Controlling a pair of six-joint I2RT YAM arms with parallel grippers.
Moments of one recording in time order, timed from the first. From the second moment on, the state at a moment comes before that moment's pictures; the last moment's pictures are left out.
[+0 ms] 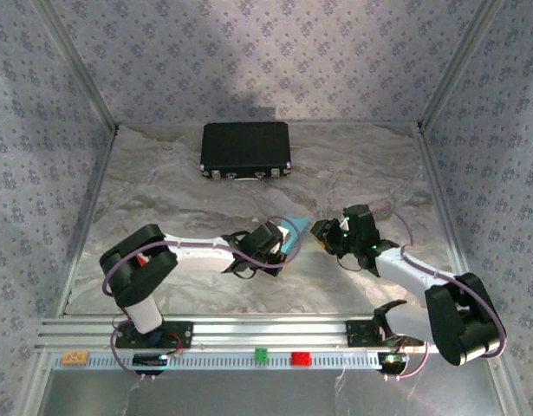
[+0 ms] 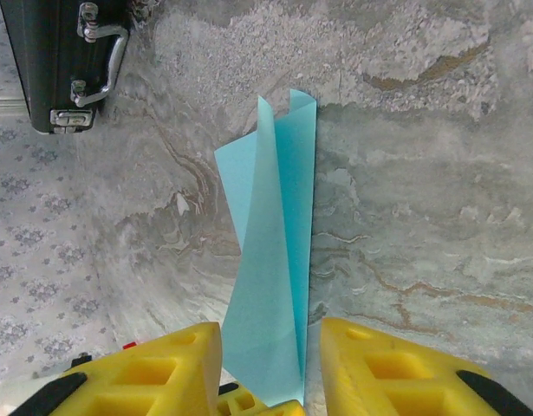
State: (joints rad) left arm -1.03 1.71 0.82 -0.06 0.09 -0.55; right arm 0.37 1.19 0.40 0.09 -0.39 1.13
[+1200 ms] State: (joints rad) left arm -0.81 1.82 0.63 0.51 0.60 -0.89; right arm 0.48 1.53 0.49 0.36 -0.56 0.87
